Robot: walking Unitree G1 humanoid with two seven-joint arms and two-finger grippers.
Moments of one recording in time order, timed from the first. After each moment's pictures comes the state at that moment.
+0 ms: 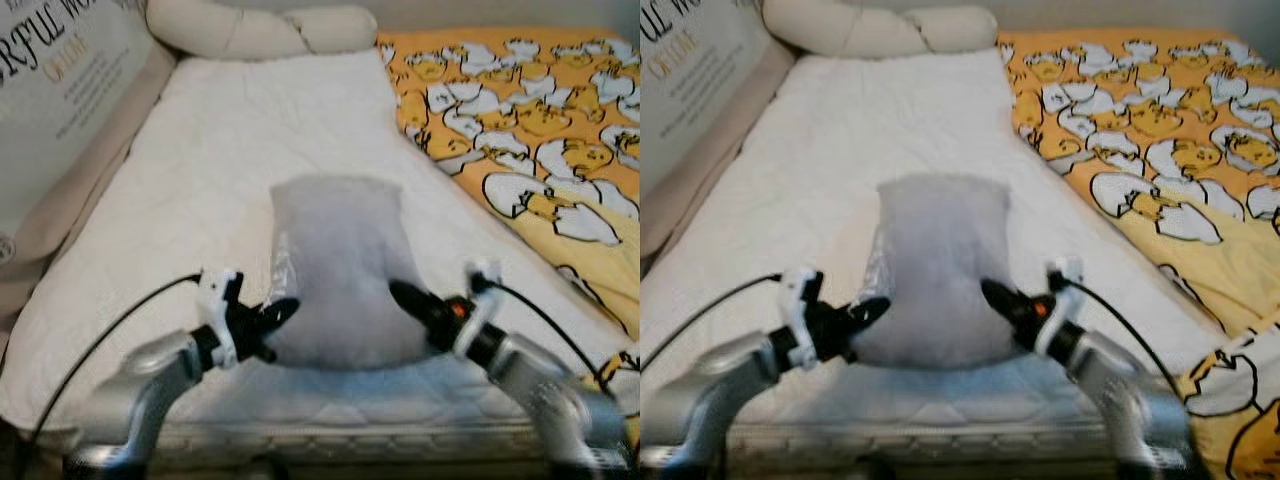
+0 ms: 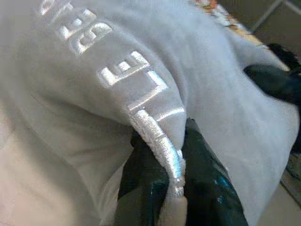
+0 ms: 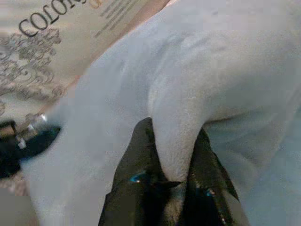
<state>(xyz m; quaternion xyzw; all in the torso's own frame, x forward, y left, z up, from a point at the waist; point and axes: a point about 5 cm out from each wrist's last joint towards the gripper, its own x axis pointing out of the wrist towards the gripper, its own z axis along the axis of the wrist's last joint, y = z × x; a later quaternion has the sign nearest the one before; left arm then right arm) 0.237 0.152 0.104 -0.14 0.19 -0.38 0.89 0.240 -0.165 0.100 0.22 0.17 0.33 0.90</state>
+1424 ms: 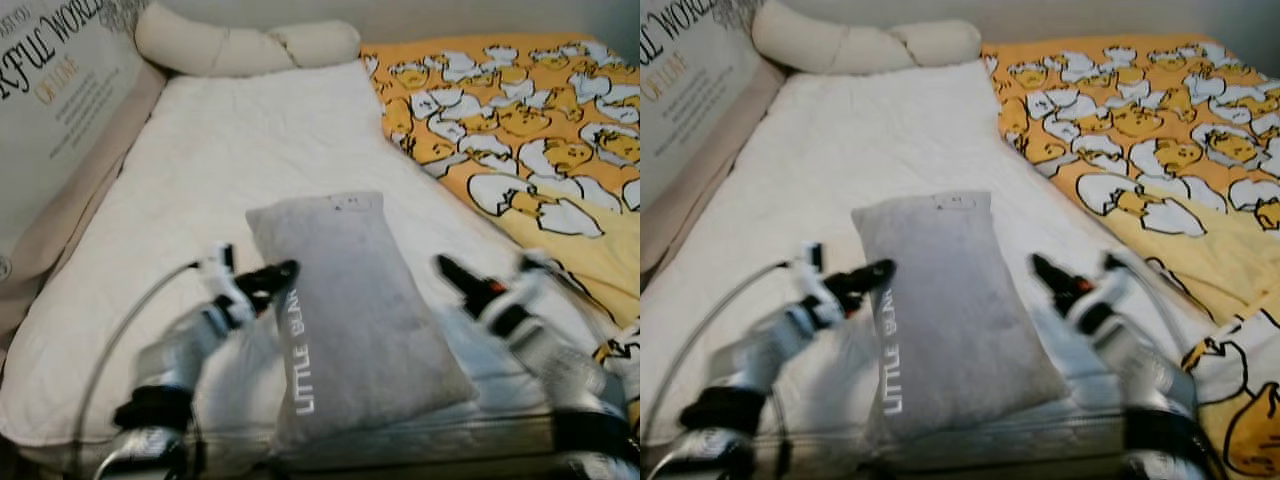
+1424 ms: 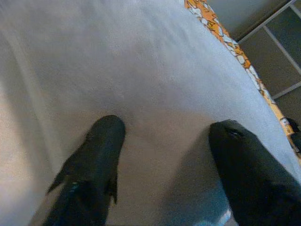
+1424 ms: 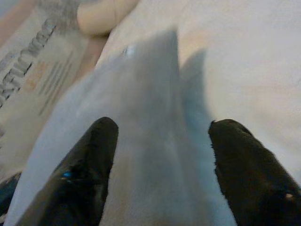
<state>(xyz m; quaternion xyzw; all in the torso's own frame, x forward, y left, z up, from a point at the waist) 0.308 0.143 0.059 -0.31 0.21 -0.24 0.90 0.292 -0.209 0.064 0.36 0.20 0.16 0.90</state>
